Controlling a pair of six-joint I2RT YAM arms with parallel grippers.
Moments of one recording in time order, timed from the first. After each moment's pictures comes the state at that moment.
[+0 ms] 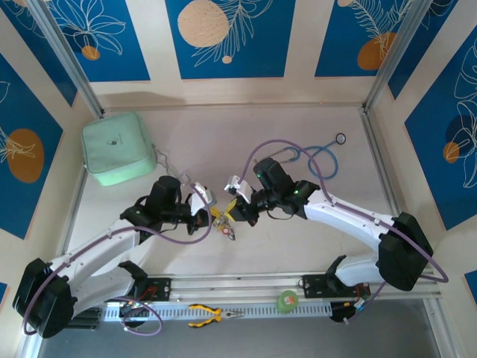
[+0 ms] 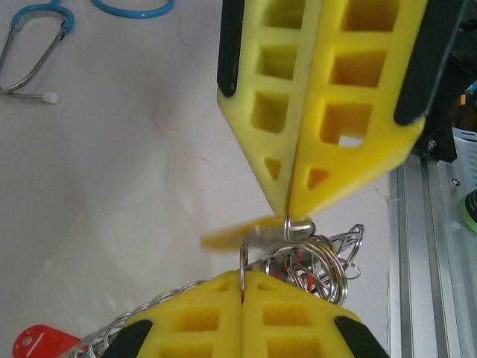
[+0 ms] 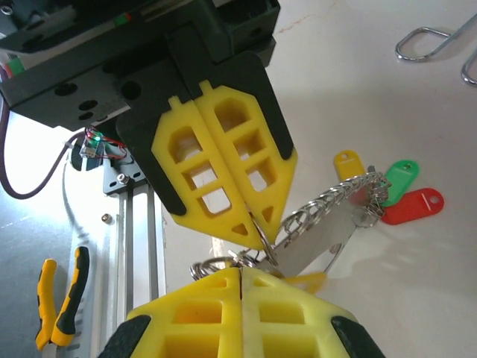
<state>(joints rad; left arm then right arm) -0.61 1.01 0.57 -0.20 0.64 0.26 0.80 1.33 0.91 -0.34 -0.65 -0.12</state>
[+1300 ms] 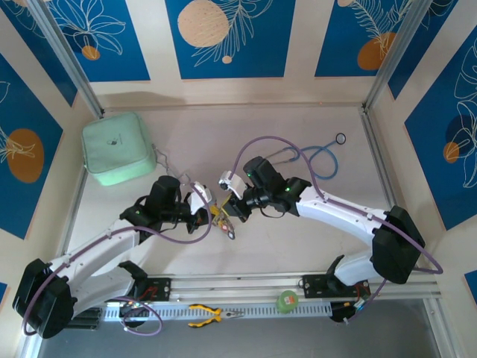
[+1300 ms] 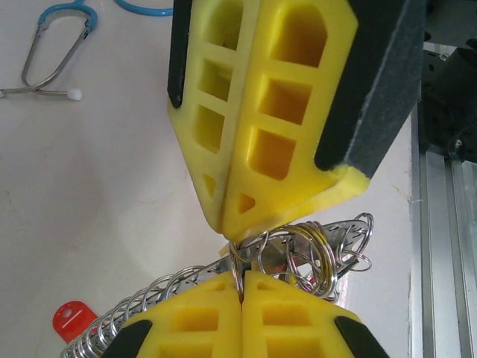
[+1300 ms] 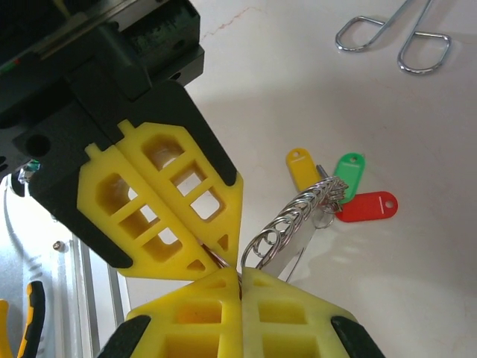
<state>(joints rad) -0.61 1.01 0.57 -0.20 0.60 0.26 0.85 1.40 0.99 -0.37 -0.45 -0.03</state>
